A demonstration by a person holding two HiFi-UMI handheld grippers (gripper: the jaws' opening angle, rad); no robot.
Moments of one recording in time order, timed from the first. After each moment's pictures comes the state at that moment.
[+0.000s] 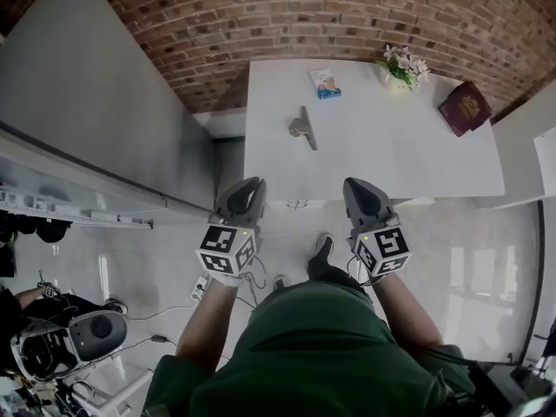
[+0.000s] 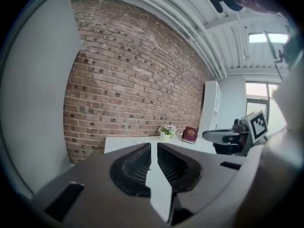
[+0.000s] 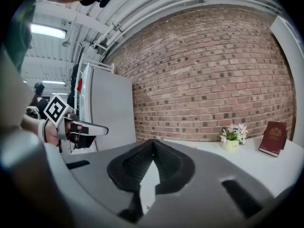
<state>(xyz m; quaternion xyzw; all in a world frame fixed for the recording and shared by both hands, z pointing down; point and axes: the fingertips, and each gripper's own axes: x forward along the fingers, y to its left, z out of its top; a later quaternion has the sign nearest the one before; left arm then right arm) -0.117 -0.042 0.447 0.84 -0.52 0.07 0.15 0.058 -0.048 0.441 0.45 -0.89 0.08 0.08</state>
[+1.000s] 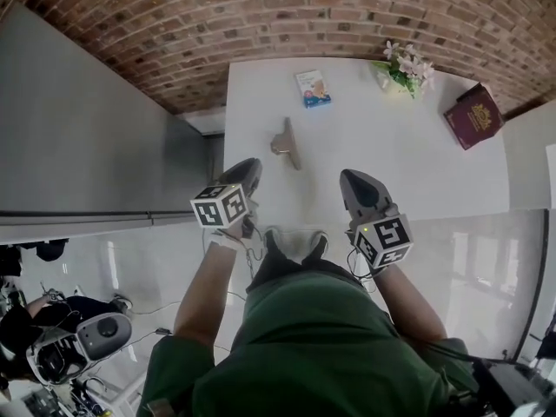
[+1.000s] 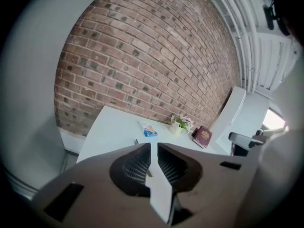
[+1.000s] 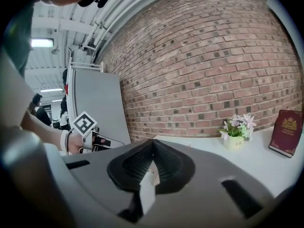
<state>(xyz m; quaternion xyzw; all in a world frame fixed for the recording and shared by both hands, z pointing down) -0.082 -0.220 0.571 0.78 -0.51 0.08 0.35 0.109 -0.189 0.478 0.43 -0.89 0.13 0.09</state>
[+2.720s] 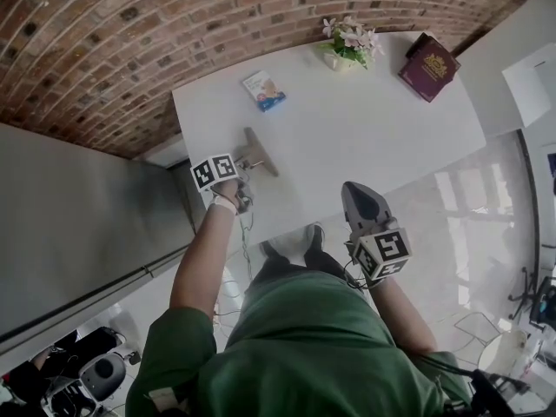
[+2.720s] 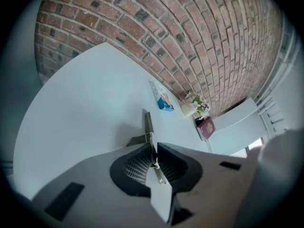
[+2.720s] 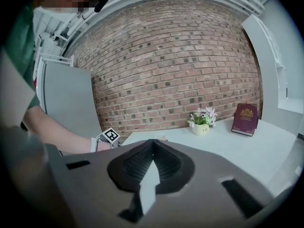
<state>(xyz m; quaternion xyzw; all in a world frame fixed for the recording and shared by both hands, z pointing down) -0.043 -0.305 0.729 0.71 -0.38 0.15 0.57 0.145 -0.152 0.497 0.59 -0.78 0.17 0.09</state>
